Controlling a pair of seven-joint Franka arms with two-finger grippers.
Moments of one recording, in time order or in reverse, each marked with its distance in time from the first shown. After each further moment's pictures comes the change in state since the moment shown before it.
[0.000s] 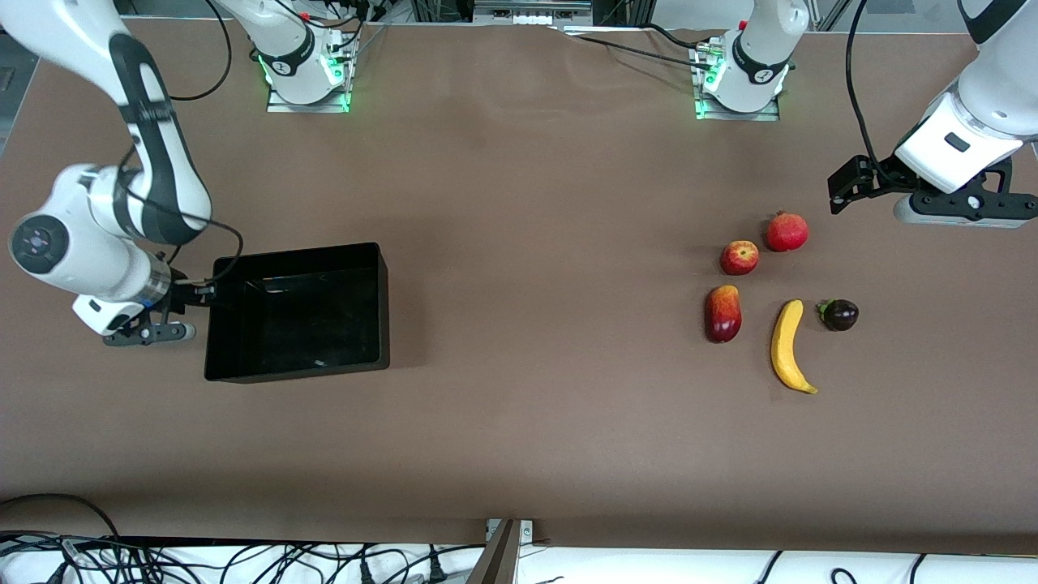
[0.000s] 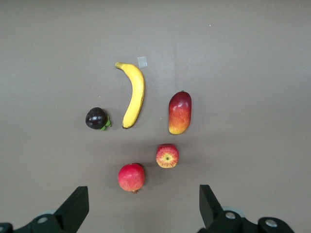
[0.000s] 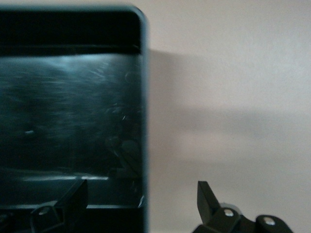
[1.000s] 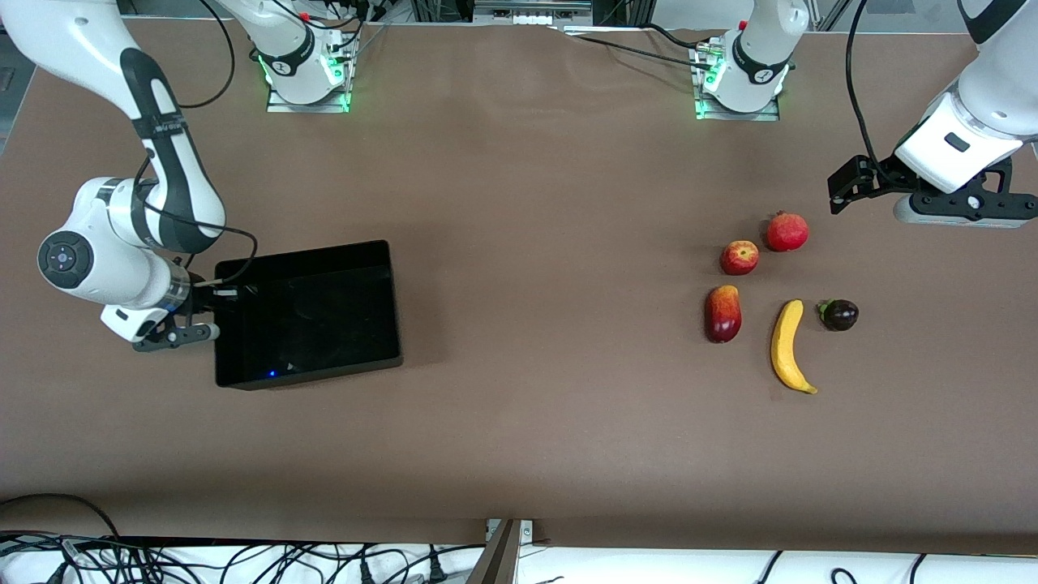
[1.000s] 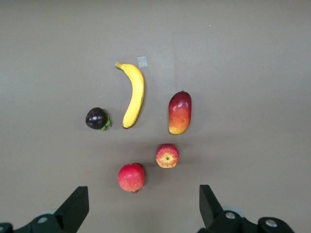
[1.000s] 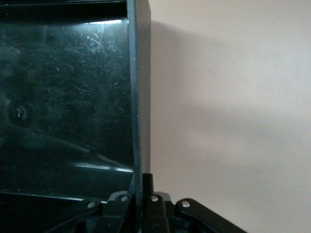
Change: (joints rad) left arm 0.000 0.000 0.000 0.000 0.000 0.000 0.001; right arm 0.002 -0.003 0.103 0.094 0.001 -0.138 -0.063
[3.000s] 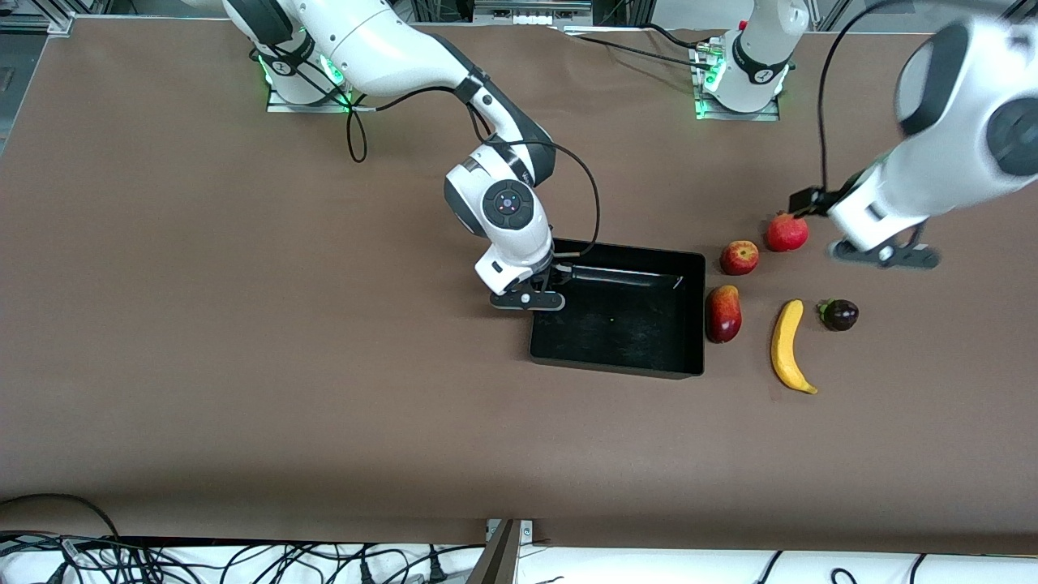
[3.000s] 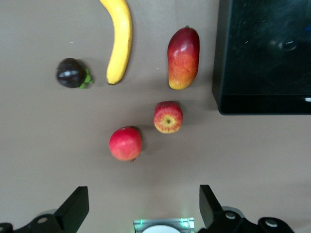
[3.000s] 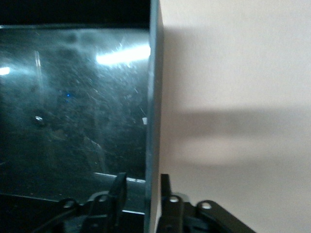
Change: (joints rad) left arm 0.002 0.154 -0.007 -0.119 0.000 -0.018 0.042; right arm 0.760 0.457 0.013 0.627 0.122 0.034 1.016
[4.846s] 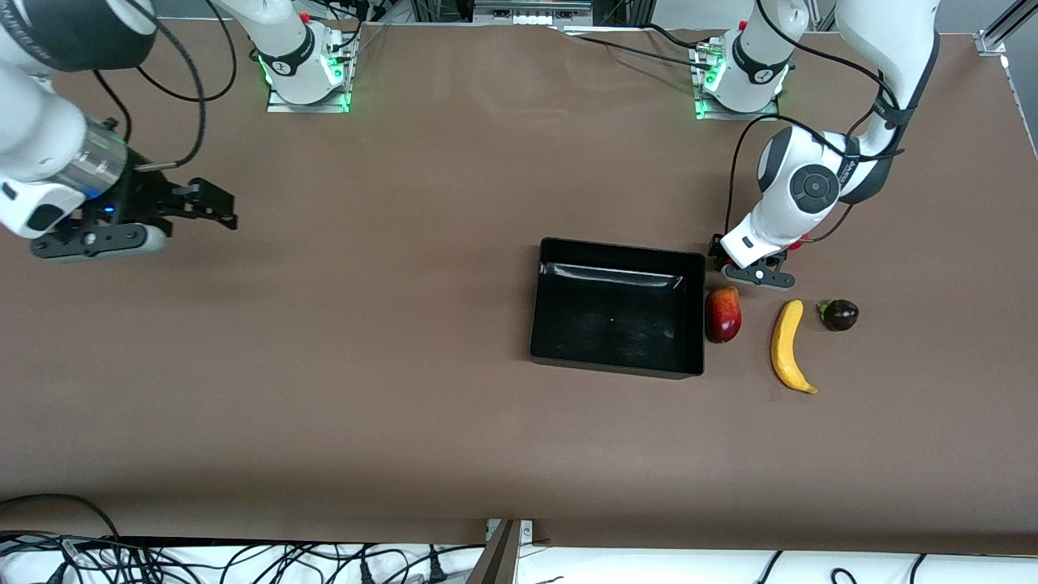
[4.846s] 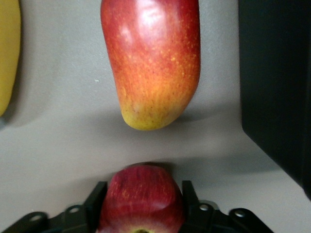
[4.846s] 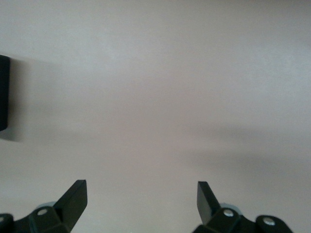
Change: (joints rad) left arm -0.019 0.152 -0.031 -0.574 0.043 0.932 -0.037; right arm -0.610 -0.789 -0.056 -0.383 -0.054 -0.554 -0.760
